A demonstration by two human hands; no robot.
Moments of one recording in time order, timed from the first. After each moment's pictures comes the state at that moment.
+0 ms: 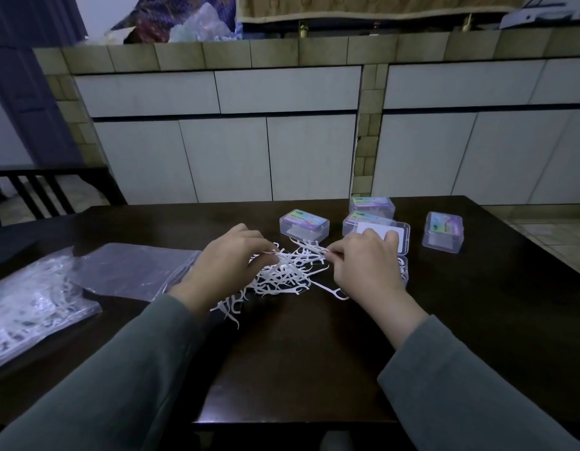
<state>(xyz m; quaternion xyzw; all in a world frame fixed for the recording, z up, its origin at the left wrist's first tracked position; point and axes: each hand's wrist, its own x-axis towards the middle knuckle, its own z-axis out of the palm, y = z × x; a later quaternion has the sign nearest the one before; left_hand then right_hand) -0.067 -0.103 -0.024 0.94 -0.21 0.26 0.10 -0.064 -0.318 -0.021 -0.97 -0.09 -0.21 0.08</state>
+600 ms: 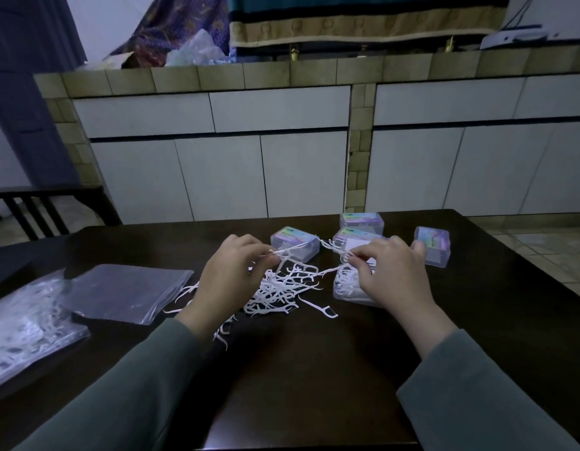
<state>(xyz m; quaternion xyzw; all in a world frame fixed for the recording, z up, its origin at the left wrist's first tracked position) -0.065 -0.130 -0.022 0.91 -0.15 0.32 0.21 -0.057 -0.372 -0.020 -0.95 -0.06 -0.26 0.14</state>
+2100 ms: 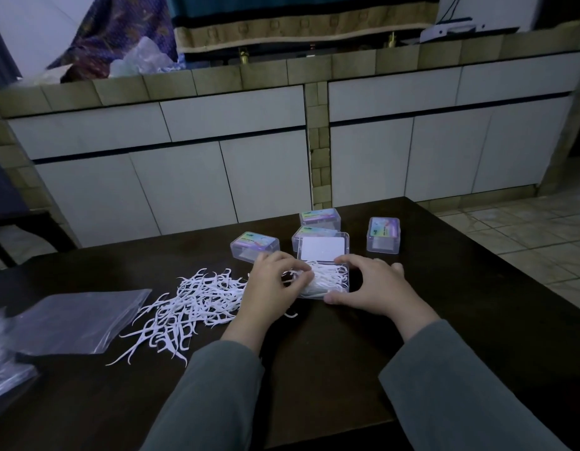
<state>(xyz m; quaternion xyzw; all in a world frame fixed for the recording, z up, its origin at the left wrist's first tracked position) -0.038 -0.231 -0.056 0.91 -0.19 0.20 0.32 -0.062 -0.428 -0.038 -0.97 -0.03 -0.04 0.22</state>
